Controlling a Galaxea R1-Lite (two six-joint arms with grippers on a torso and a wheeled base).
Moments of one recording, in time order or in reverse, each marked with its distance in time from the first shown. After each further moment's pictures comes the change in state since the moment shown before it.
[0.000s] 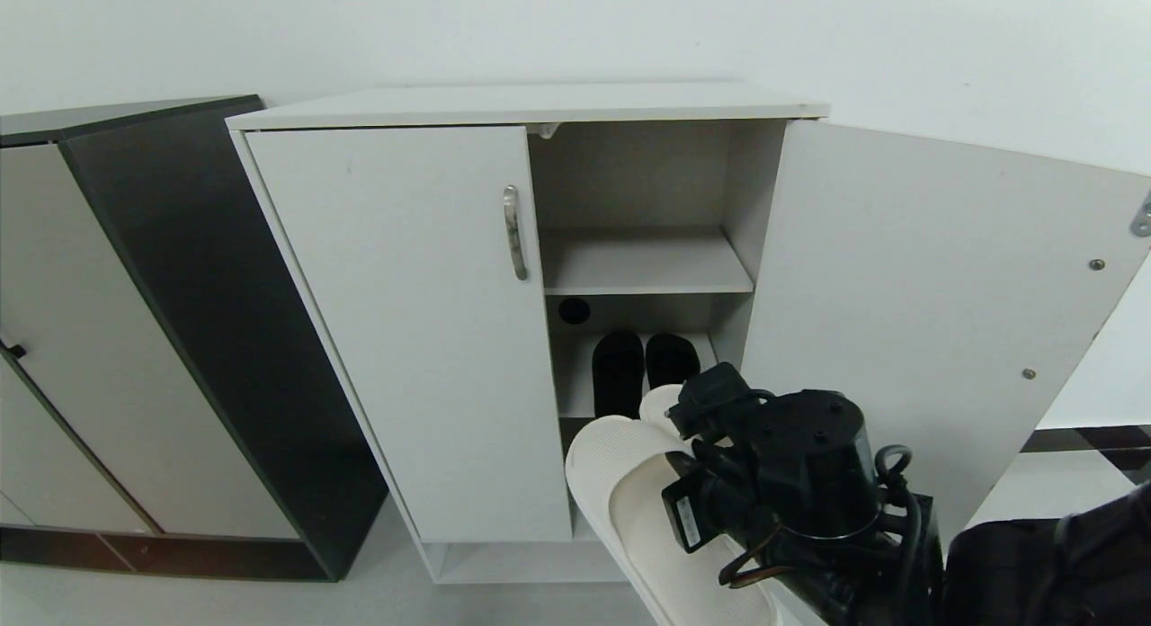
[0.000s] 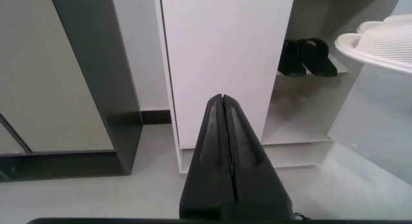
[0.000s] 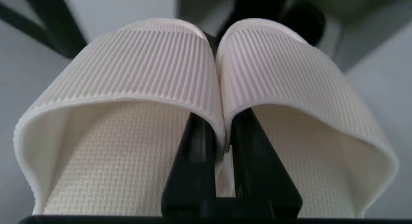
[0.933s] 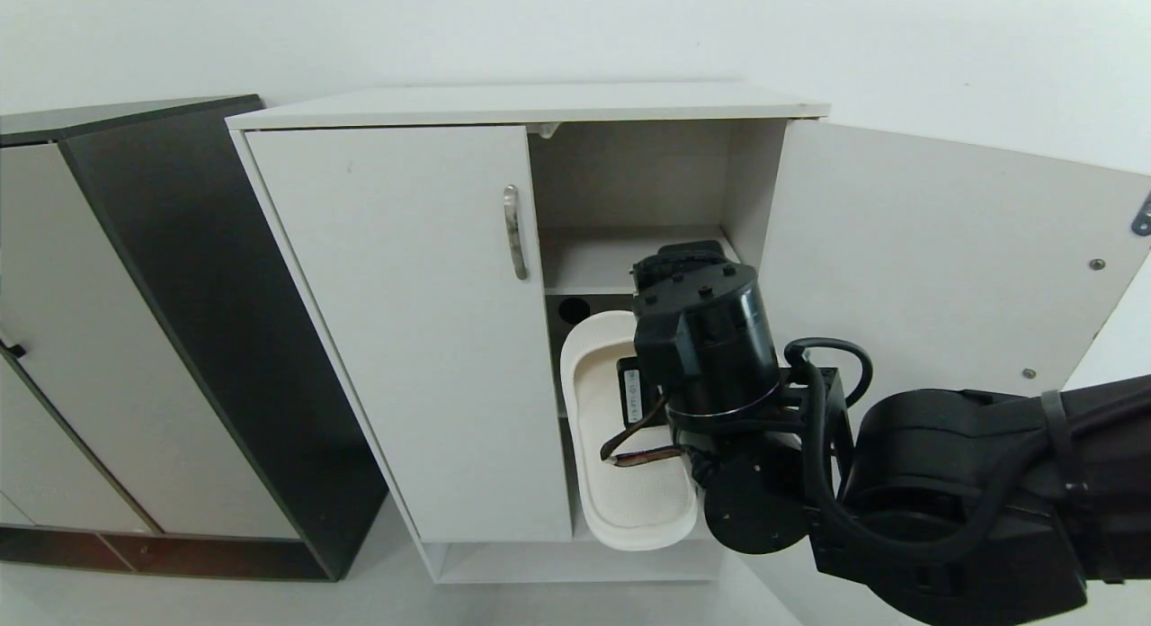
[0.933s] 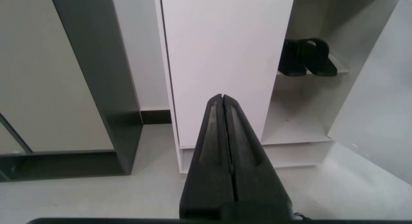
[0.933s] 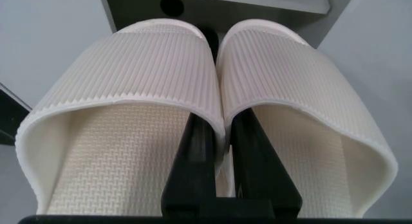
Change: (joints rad) left arm 0.000 0.000 0.000 0.000 0.001 0.000; right arm 0.077 0.039 -0.489 0.410 -0.403 0.190
